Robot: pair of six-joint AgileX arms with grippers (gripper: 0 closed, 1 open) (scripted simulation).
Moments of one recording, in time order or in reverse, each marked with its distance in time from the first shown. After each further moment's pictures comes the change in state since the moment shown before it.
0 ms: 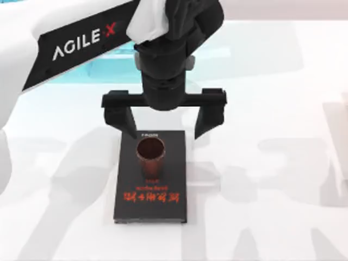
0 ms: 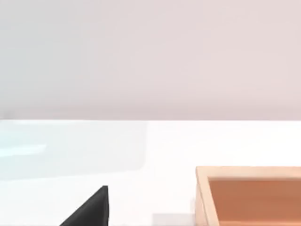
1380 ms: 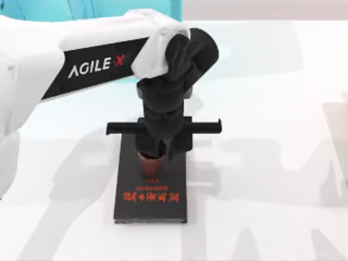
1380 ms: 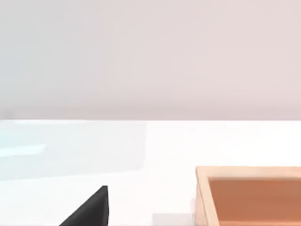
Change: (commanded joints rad) left arm -0.001 0.013 -0.207 0.219 0.000 -0.001; right arm 0.000 0.000 0.000 0.000 0.000 0.000
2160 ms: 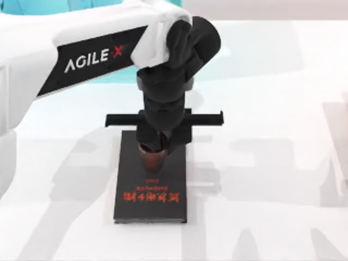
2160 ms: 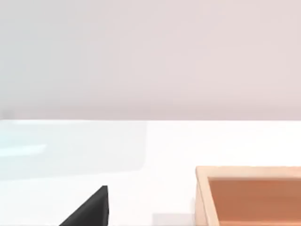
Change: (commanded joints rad) left arm -0.001 -0.011 0.067 -0.074 0.000 -0.001; right arm 0.000 0.000 0.000 0.000 0.000 0.000
